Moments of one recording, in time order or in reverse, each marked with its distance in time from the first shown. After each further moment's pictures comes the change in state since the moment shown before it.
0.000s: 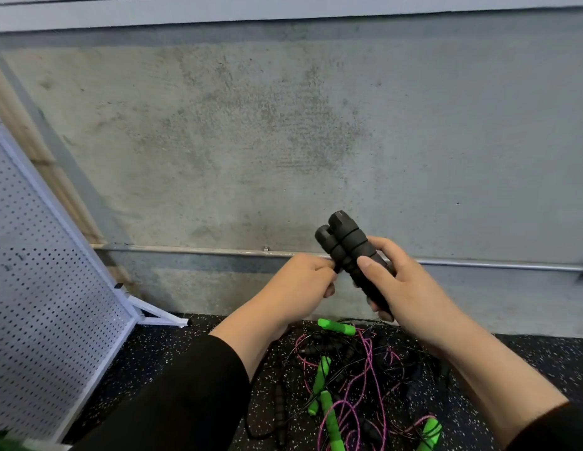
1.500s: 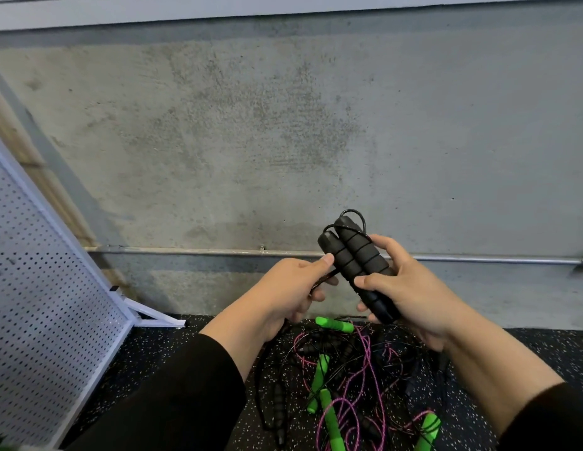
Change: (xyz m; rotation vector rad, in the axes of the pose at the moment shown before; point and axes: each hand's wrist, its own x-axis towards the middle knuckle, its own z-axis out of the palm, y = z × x) left_hand 0.002 -0.011 -0.004 -0.306 -0.091 -0.225; right_hand 0.002 0.003 -0.007 0.210 -0.019 0.252
